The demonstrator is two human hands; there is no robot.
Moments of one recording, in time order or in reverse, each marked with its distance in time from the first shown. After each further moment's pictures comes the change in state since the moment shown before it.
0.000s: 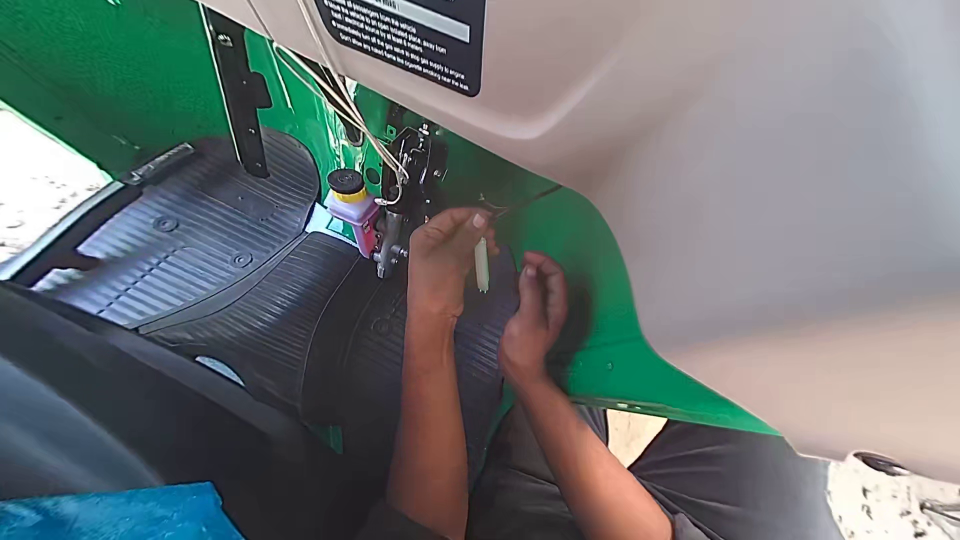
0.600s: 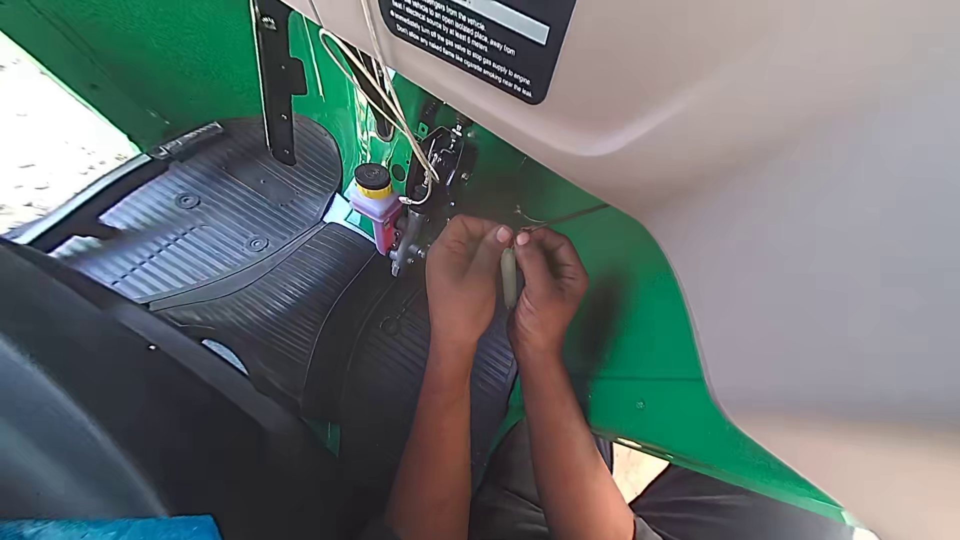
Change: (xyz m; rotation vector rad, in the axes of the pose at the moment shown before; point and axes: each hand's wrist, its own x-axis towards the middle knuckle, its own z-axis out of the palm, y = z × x) left_hand -0.003 -0.001 0.002 0.200 0.170 0.223; right_hand 0.038 -0.006 0.039 0.201 -0.145 -0.011
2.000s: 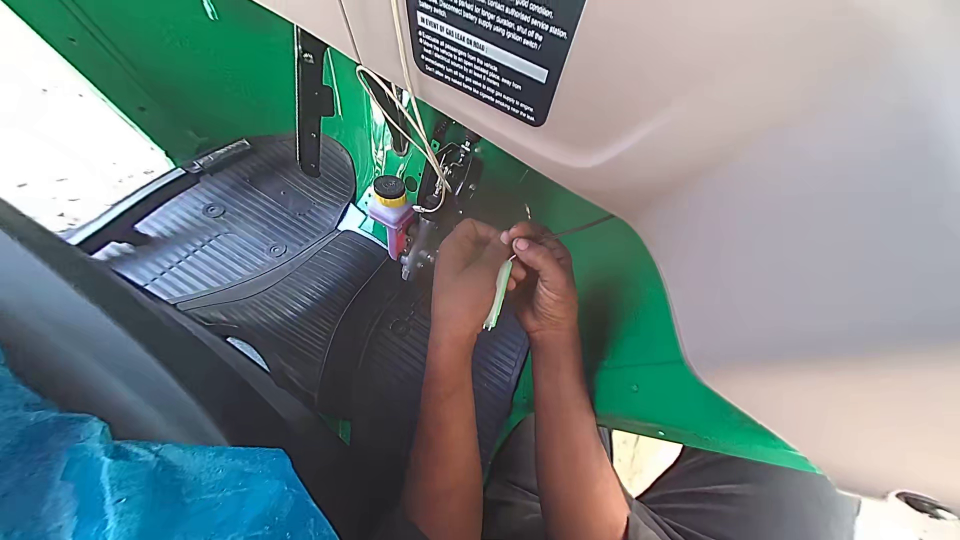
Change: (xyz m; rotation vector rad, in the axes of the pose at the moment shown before) left_hand -0.001 0.023 -0.008 -0.076 -0.082 -0.218; right_hand 0.014 -0.007 -0.010 0.450 -0.390 0.333
